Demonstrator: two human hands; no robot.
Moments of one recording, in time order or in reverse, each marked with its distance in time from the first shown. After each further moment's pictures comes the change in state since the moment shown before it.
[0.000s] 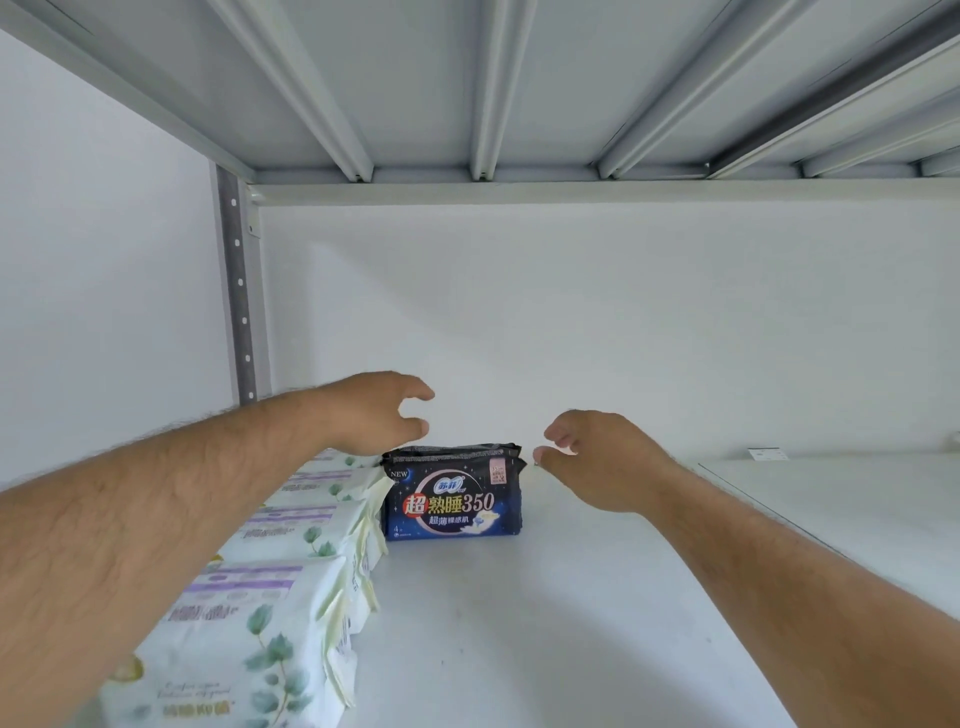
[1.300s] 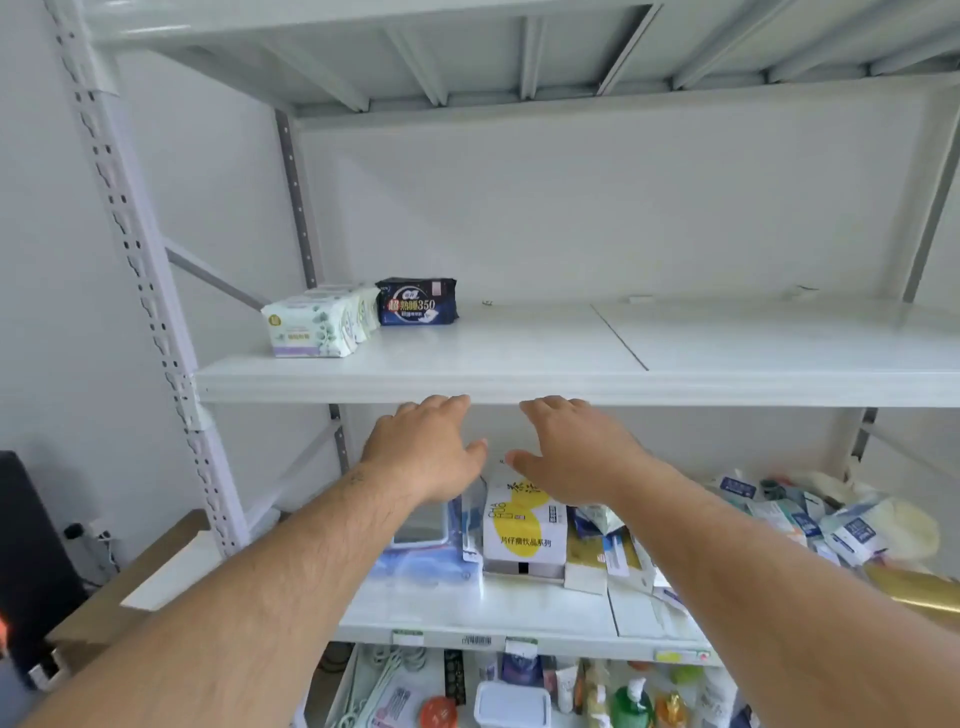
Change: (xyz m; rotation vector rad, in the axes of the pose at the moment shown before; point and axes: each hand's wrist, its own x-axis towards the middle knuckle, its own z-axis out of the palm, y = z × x) left_hand -0.397 0.334 0.116 0.068 0.042 -0.231; right_hand -0.430 0.068 -0.104 -0.259 -0.249 -0.217
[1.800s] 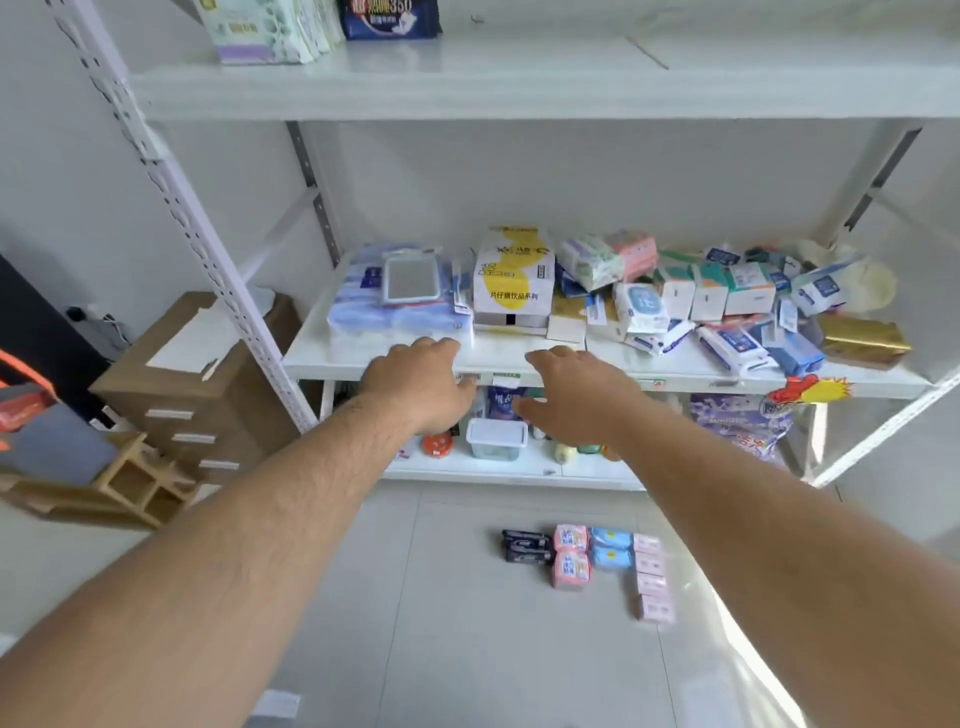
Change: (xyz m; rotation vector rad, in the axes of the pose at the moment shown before) left_hand -0.157 -0.002 0.143 -0.012 -0.341 -0.062; right_hand -0.161 -0.014 0.153 0.075 -0.349 0.084
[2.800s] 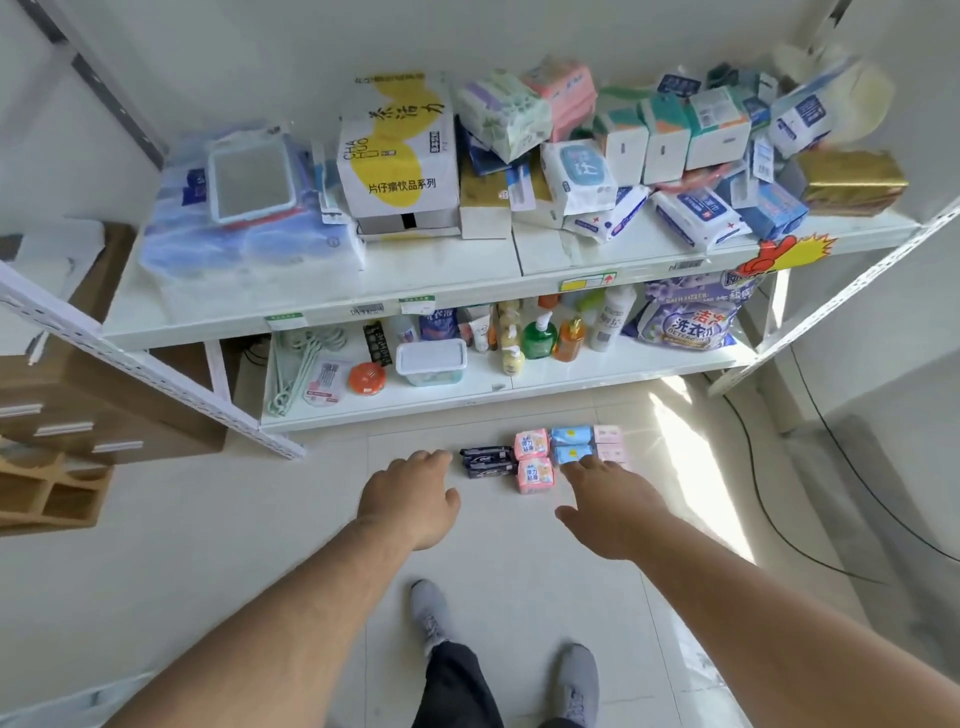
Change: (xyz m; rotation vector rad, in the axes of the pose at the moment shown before) left_hand 0.062 0.050 0.239 0.017 -0.470 0.126; right_hand -0.013 0.149 0.222 0.091 -0.470 0.302
